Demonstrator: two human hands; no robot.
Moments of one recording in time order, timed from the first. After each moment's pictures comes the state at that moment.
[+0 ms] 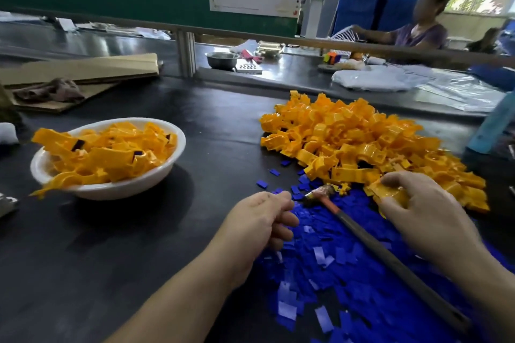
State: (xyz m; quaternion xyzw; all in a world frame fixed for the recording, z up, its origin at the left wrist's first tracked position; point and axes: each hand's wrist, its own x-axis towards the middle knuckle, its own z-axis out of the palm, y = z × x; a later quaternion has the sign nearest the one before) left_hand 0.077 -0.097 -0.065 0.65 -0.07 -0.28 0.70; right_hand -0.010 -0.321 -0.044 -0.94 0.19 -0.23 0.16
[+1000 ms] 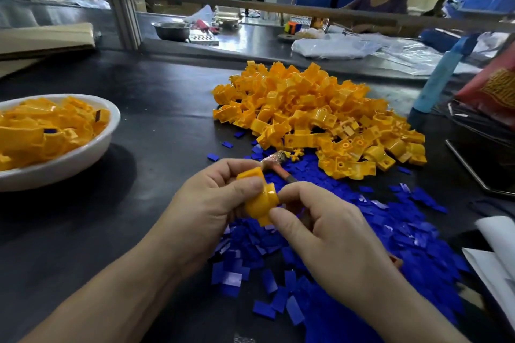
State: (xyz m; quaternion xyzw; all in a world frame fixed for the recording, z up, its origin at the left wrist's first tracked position) left_hand 0.058 -0.105 -0.072 0.57 -0.17 -0.27 0.76; right_hand -0.059 -0.244 -0.051 -0.92 0.08 -0.14 0.35
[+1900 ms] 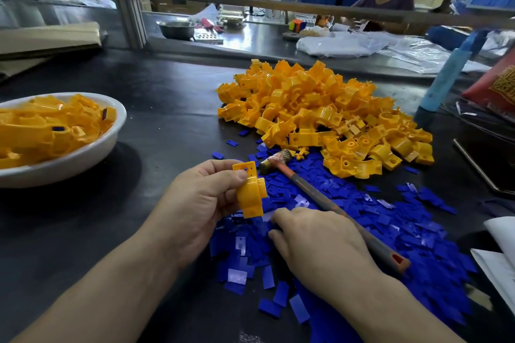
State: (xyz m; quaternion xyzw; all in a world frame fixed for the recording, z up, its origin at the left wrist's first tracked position) left_hand 0.069 -0.103 -0.071 0.59 -0.07 -0.26 0.76; right_hand -0.035 -0.243 -0.084 -1.00 0.04 -0.06 0.02
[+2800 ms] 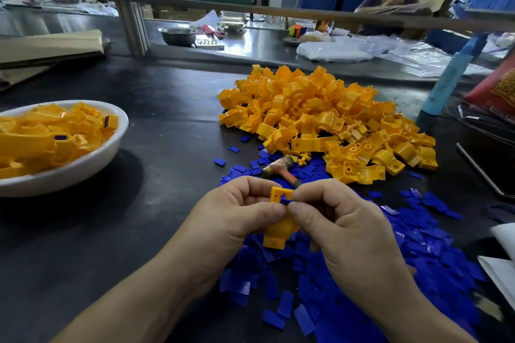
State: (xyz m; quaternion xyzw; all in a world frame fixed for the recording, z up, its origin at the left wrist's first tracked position) left_hand 0.052 -0.104 -0.075 0.61 -0.20 -0.32 0.70; right_hand -0.052 -0.246 -0.058 -0.83 0.09 -0.23 0.50
